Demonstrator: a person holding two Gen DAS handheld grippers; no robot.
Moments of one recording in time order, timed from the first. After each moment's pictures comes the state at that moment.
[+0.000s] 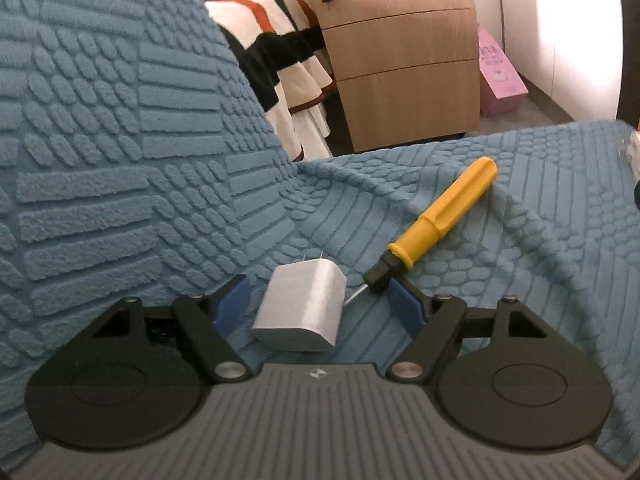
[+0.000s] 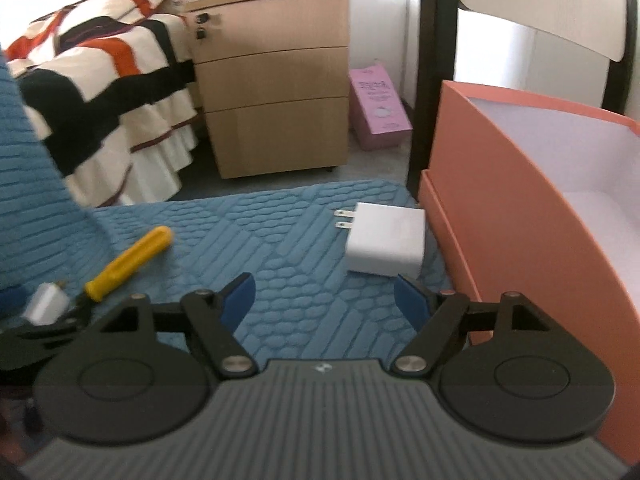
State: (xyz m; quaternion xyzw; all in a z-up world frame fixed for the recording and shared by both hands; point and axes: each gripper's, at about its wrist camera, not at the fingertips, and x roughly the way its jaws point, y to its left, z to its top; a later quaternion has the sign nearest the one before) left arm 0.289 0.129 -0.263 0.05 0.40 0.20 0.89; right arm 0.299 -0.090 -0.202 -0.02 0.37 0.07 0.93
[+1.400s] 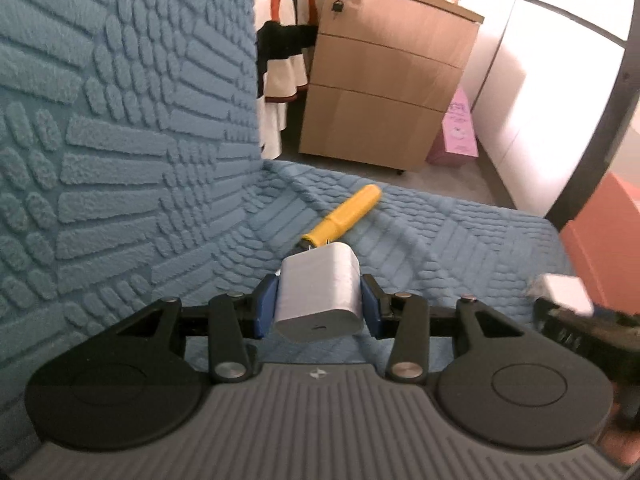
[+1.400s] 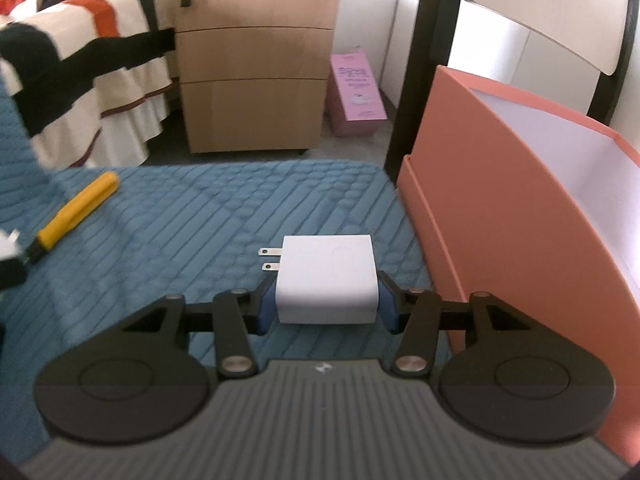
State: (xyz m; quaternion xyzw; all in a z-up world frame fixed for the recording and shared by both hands) left arm 0.258 0.142 -0.221 -0.14 0.38 0.14 0.90; right arm 0.293 -0.078 -0.214 -0.08 0.38 0.04 0.92
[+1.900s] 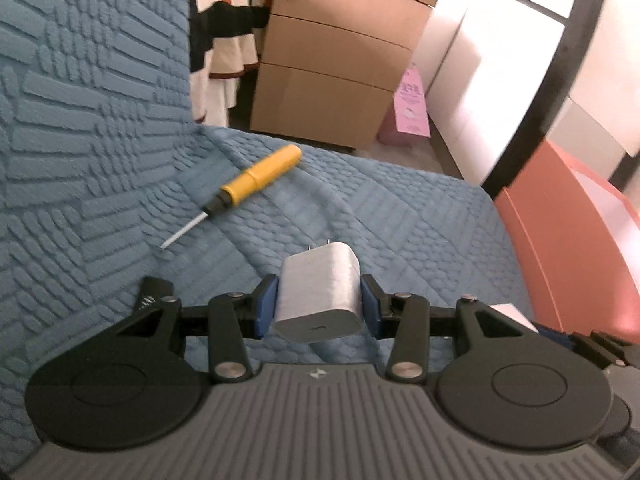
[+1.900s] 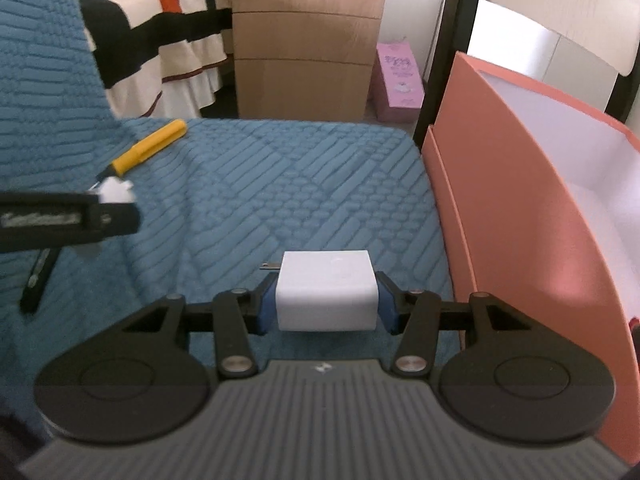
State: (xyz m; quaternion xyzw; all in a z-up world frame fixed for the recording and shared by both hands) left arm 0.237 0.093 -0.218 -0.17 0.40 0.08 0.90; right arm 0.237 -0.091 -0.202 -0.10 0.41 0.12 0.90
